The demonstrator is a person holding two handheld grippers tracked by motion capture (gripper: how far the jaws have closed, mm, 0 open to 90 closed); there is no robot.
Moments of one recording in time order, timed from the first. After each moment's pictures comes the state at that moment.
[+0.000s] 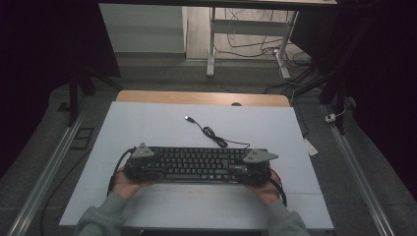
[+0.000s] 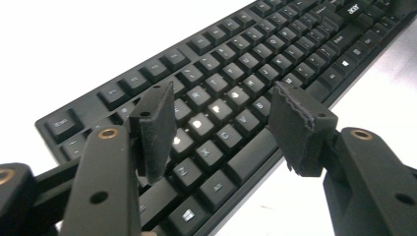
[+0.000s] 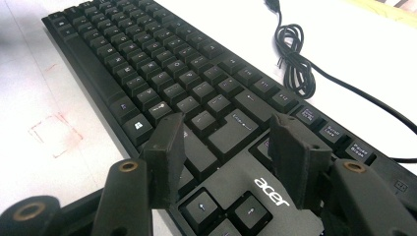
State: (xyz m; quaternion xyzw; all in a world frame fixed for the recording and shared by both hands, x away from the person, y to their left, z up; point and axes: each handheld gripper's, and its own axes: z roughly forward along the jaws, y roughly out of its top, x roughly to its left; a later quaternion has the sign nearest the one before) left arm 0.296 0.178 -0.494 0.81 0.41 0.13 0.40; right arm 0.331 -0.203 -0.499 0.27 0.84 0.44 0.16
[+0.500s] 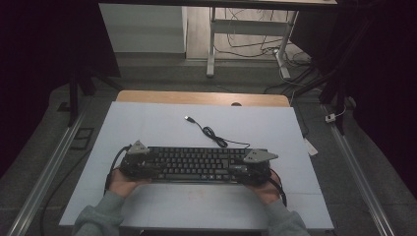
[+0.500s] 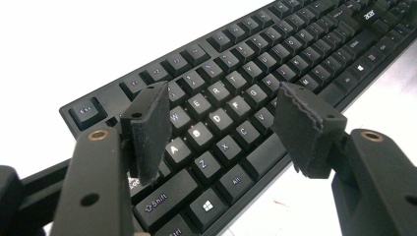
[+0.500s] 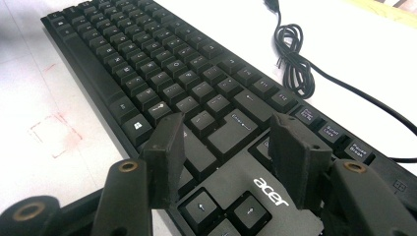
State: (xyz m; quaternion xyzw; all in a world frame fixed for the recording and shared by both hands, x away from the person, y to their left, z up) left arm 0.301 0.186 -0.494 0.80 0.43 0.12 0.40; right arm 0.330 -0.203 -0.498 0.27 0.85 0.43 0.16
